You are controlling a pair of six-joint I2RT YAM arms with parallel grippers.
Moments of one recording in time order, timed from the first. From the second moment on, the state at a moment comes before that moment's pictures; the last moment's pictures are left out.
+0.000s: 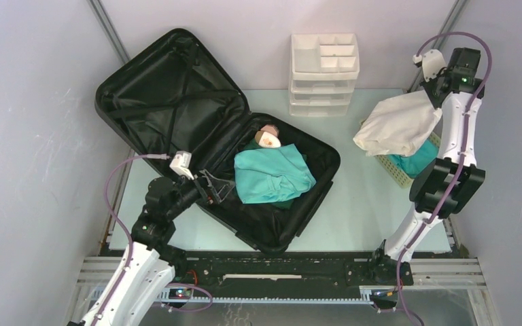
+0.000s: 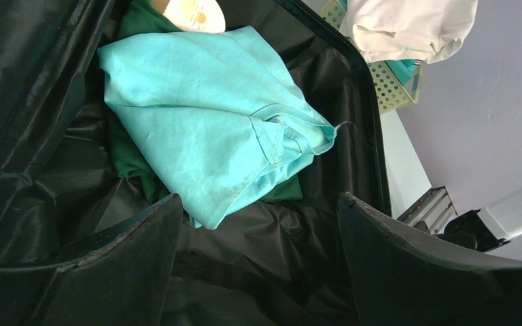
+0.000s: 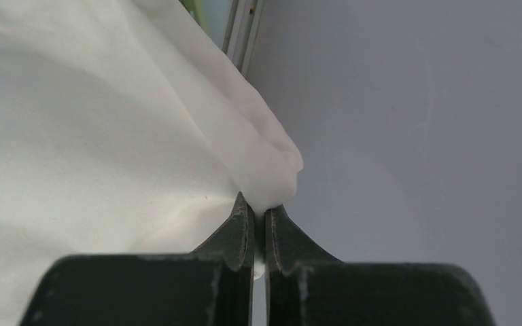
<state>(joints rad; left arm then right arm) -0.29 0.50 0.42 -0.16 0.37 -0.57 -0.36 1.88 2.01 -0.86 -0.01 -0.79</state>
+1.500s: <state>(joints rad) -0.29 0.45 0.42 -0.19 0.37 -0.57 -0.42 1.70 1.80 -0.90 -0.28 -0.71</state>
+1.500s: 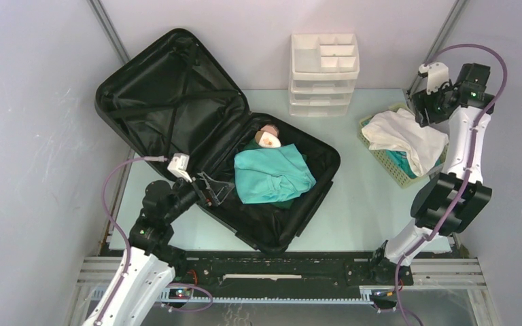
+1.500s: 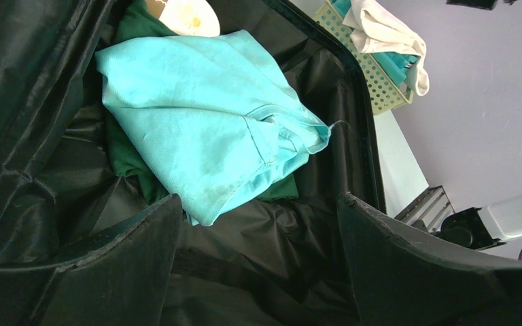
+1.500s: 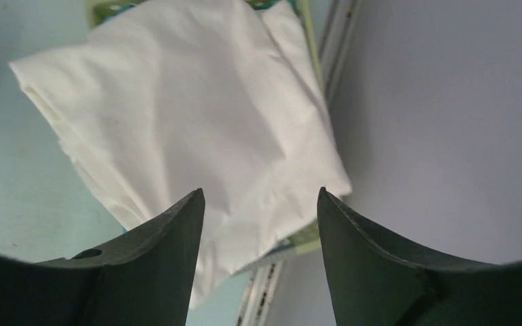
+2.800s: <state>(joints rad) -0.29 0.43 0.42 -0.19 0.40 -0.62 -0.52 1.95 1.58 -0.88 -0.35 -0.64</state>
